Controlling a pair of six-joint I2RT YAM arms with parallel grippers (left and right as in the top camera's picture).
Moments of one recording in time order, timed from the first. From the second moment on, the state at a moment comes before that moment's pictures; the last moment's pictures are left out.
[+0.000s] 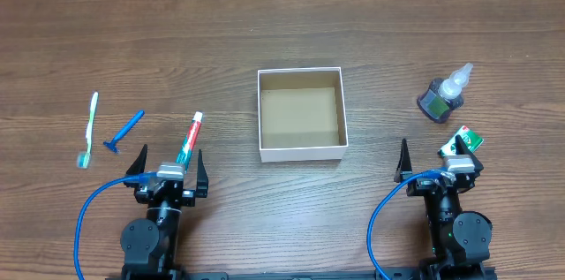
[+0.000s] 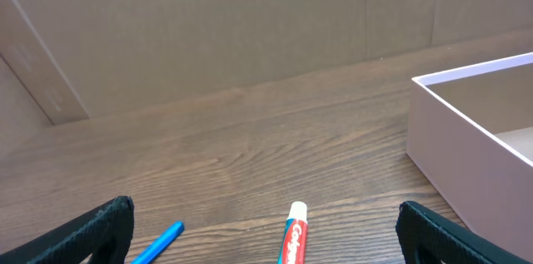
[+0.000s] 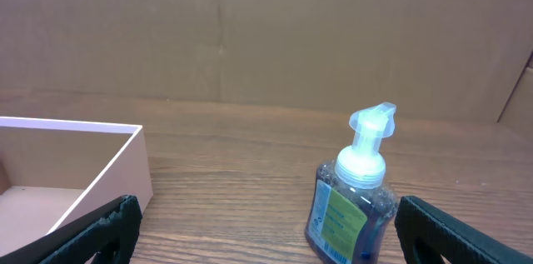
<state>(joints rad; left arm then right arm) -0.04 0.01 0.01 -0.08 -0.01 0.18 0.11 0.01 0.02 -0.03 0.08 -0.06</state>
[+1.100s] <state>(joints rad) -0.04 0.01 0.07 -0.16 0.09 0.00 0.11 0.03 0.06 -0.15 -0.01 0.13</state>
